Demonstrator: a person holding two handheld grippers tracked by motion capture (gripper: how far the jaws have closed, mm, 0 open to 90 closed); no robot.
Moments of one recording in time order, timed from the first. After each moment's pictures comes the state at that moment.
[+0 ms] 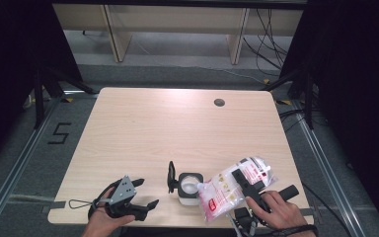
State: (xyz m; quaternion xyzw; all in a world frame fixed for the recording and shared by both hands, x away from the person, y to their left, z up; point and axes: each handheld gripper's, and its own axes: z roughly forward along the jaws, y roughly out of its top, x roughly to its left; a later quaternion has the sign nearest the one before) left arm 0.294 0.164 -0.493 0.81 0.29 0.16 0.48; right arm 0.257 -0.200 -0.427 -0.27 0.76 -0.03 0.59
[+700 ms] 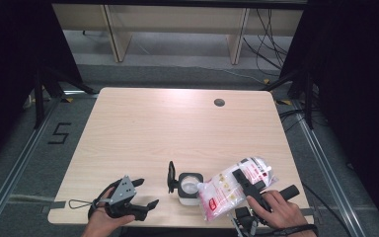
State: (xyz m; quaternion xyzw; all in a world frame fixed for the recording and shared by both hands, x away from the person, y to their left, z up) left arm 0.293 0.163 -0.494 0.81 0.30 0.16 0.48; right arm 0.257 -0.203 -0.428 -0.25 0.77 -0.02 0.58
